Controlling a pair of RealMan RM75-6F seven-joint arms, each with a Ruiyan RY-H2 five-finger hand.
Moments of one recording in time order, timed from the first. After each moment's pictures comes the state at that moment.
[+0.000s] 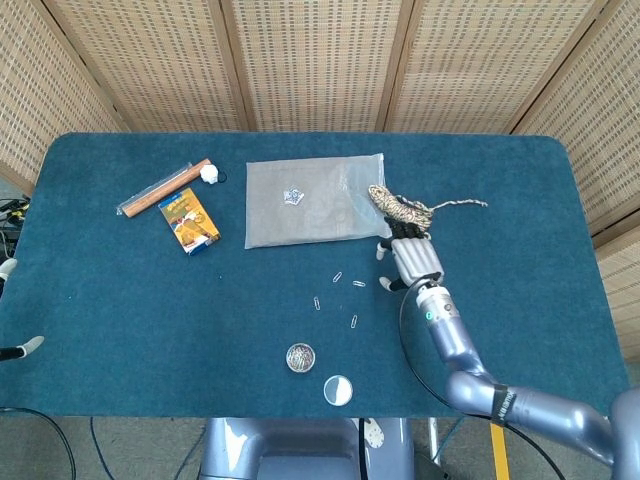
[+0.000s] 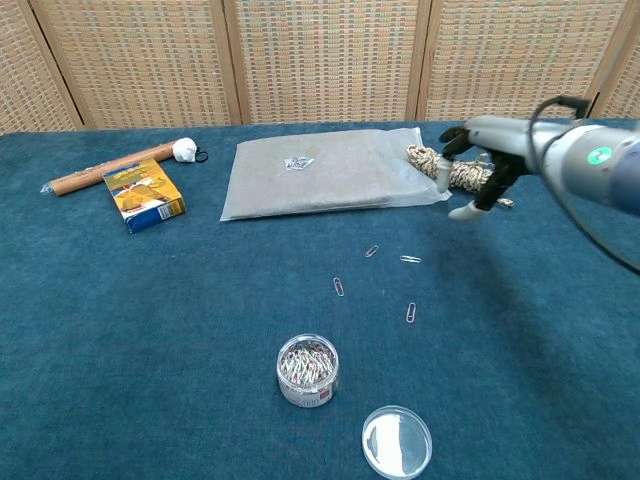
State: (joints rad) left arm -0.13 -0.92 -0.07 -1.78 1.30 1.36 0.01; right arm 0.79 -1.58 0.34 -1.44 -0.75 0.91 -0.53
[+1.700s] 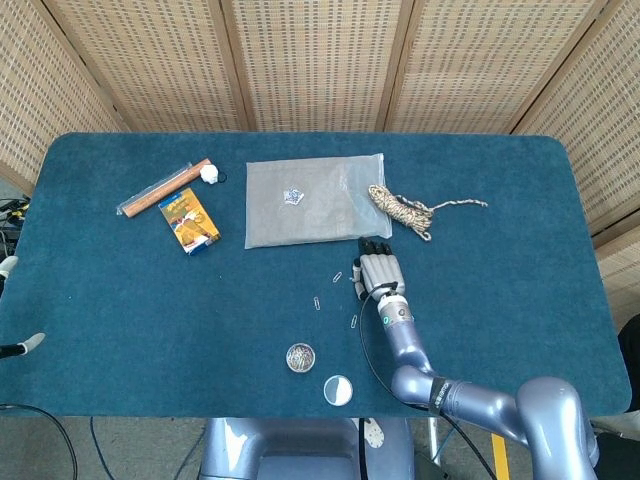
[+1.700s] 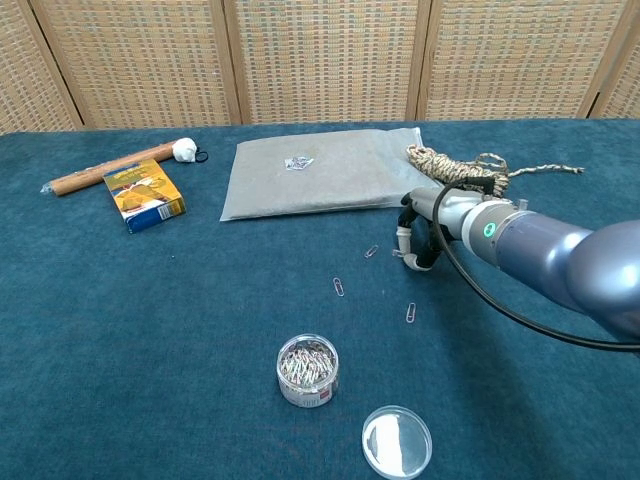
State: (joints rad) left arm -0.13 -0.93 -0.09 -1.76 1.30 1.36 0.00; right arm 0.92 -1.87 0.30 -1.14 -0.60 0.89 -0.58
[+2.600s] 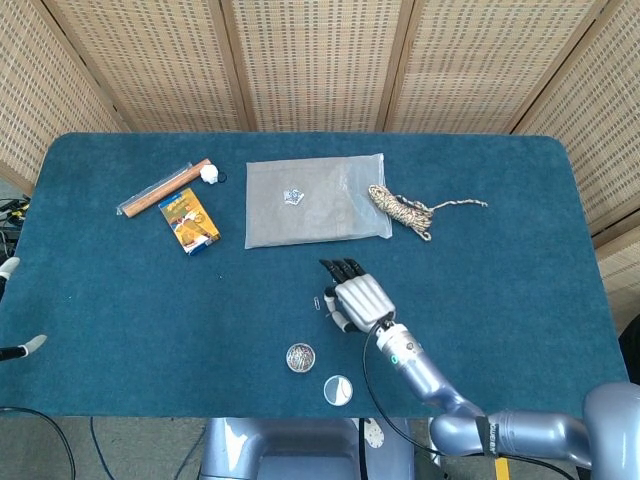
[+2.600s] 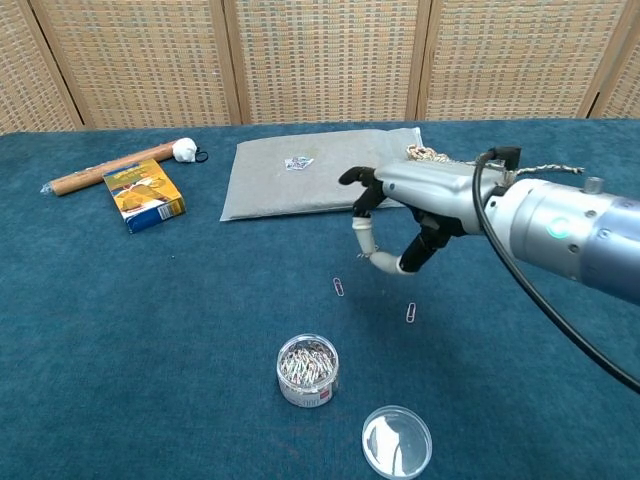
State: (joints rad) left arm -0.12 -0.92 -0.08 -1.77 1.34 1.38 -0.02; right arm 0.80 -1.59 0.16 -1.64 -1.08 0.97 -0.45
